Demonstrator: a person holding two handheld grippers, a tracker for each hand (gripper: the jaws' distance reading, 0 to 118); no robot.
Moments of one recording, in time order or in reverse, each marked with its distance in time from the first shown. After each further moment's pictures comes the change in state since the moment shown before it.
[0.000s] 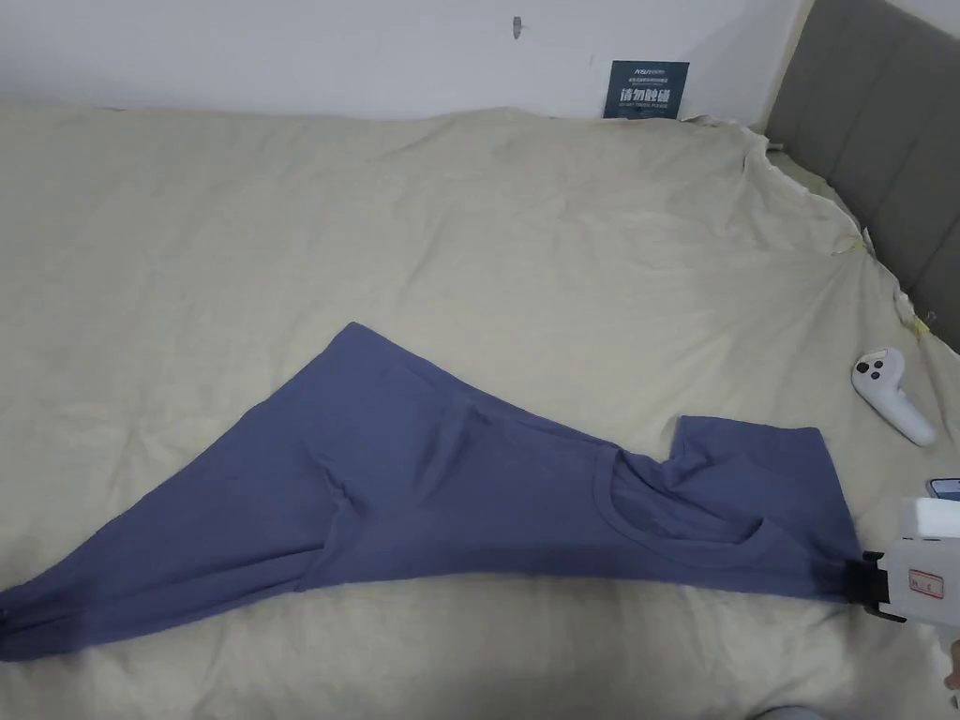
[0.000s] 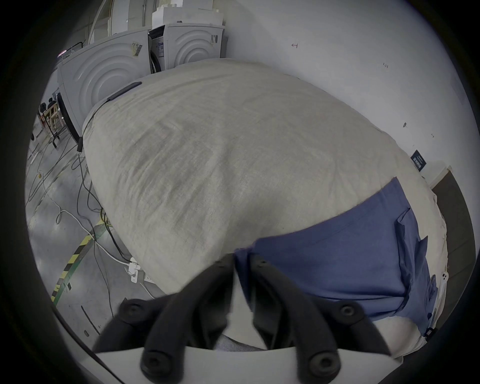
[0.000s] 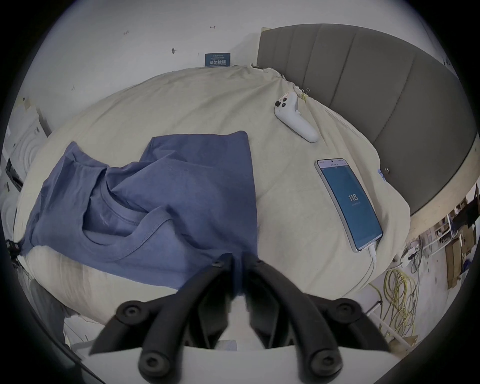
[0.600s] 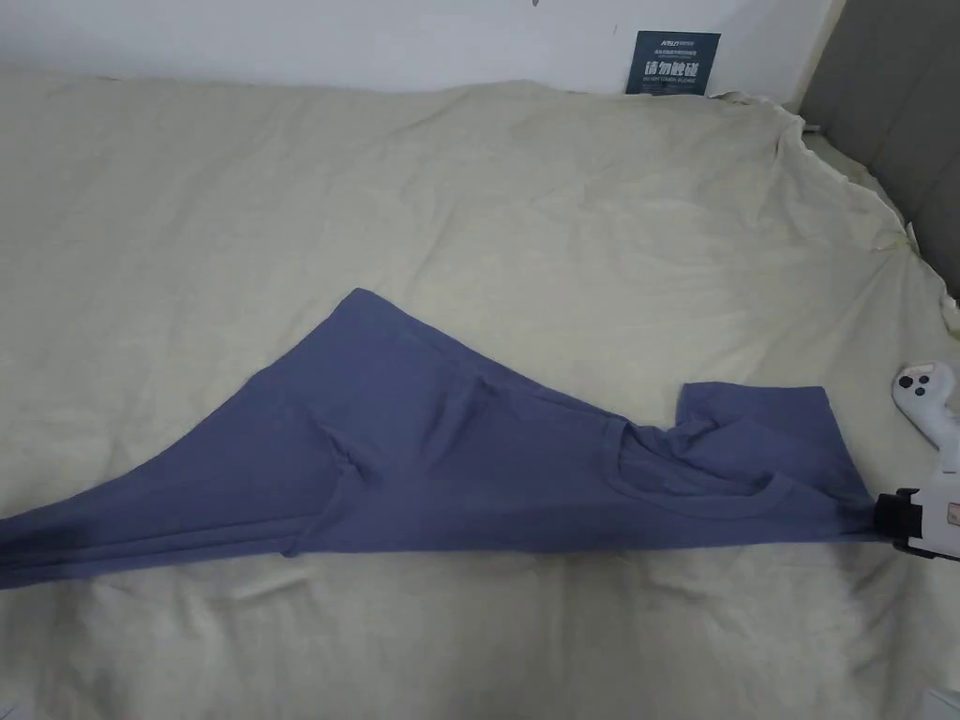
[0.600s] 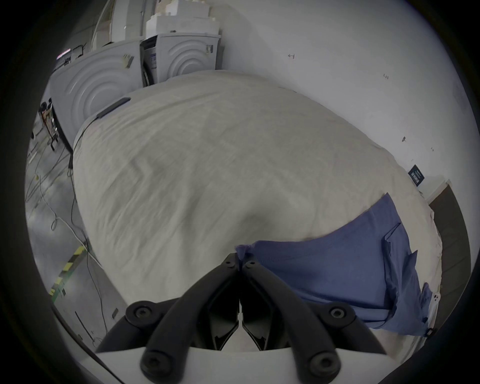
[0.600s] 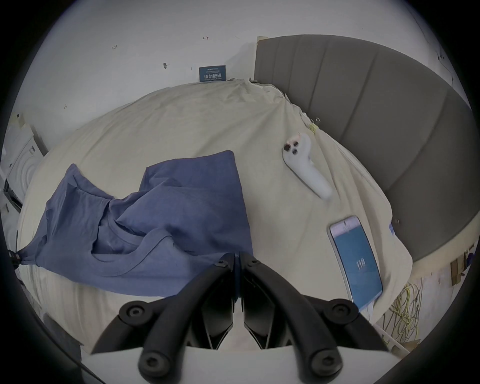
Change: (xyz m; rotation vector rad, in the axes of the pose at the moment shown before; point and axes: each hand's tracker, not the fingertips) left arm 0.037 0.045 0.004 0.040 -0.026 0.030; right arm -0.008 0.069 -0.003 0.044 0.006 -0.019
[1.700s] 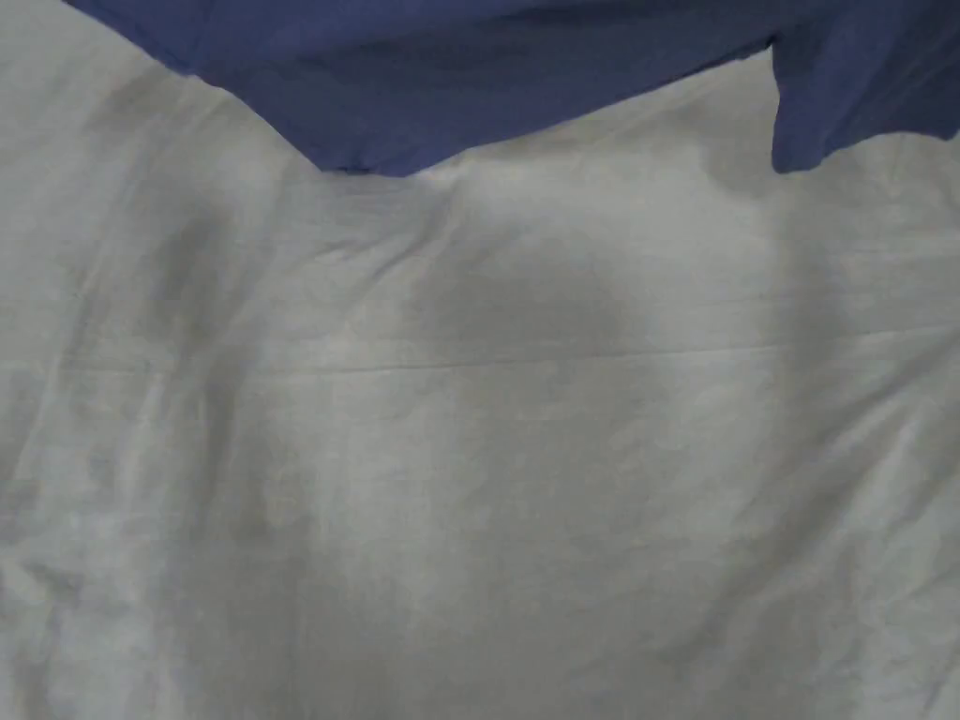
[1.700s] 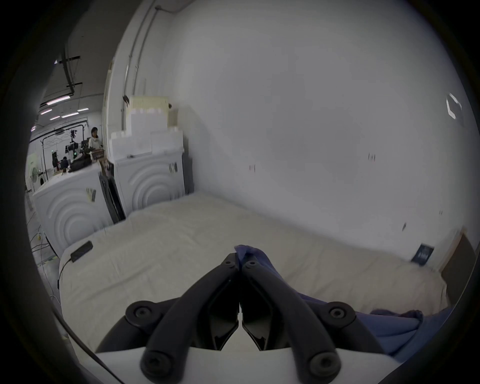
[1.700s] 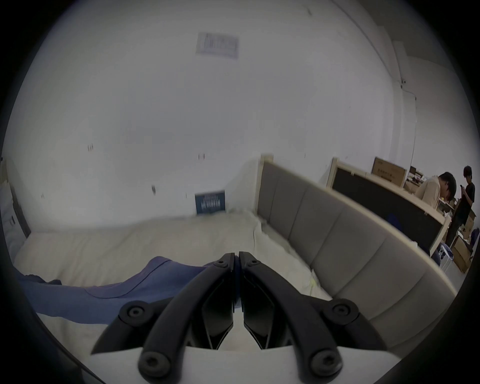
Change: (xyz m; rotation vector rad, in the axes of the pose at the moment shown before) left arm 0.296 0.334 -0.083 0.473 0.073 -0.153; right arm -0.129 0.431 -0.050 0.433 -0.143 -0.071
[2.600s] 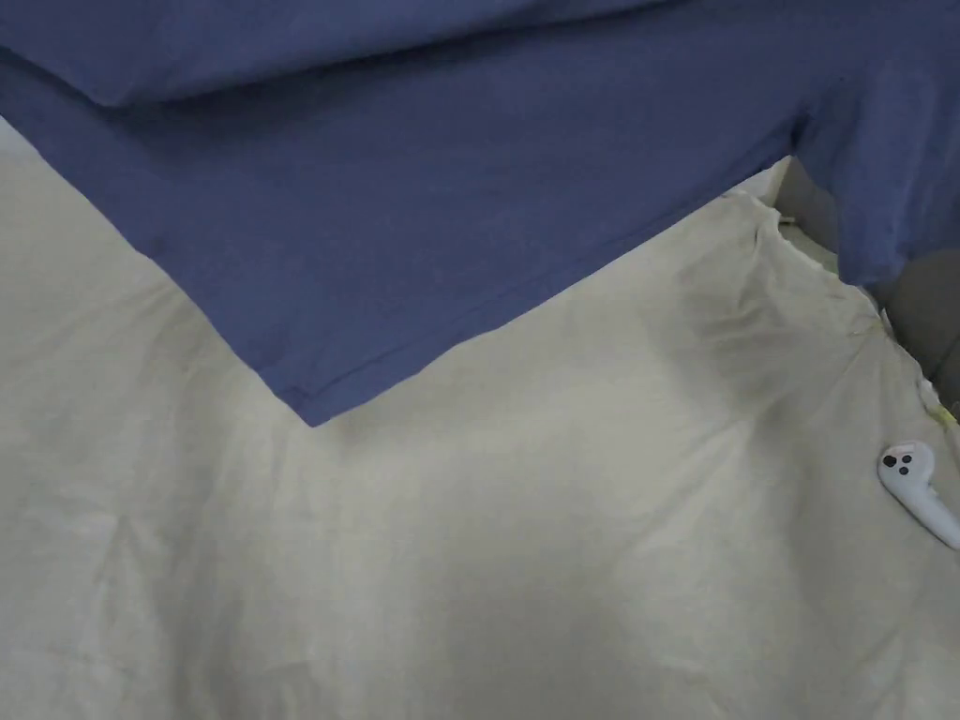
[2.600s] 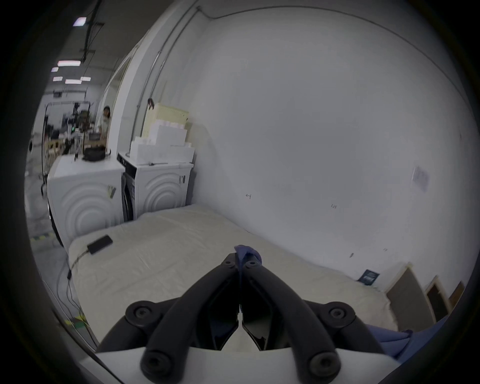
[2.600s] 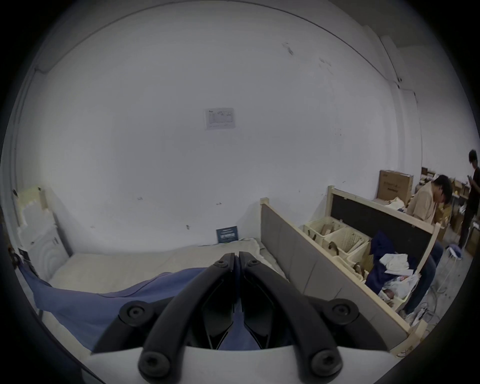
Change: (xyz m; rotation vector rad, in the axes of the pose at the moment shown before) left arm -0.162 0.098 0.274 0.150 -0.137 0.174; right arm 0.121 0.077 0.333 0.221 0.130 -0.058
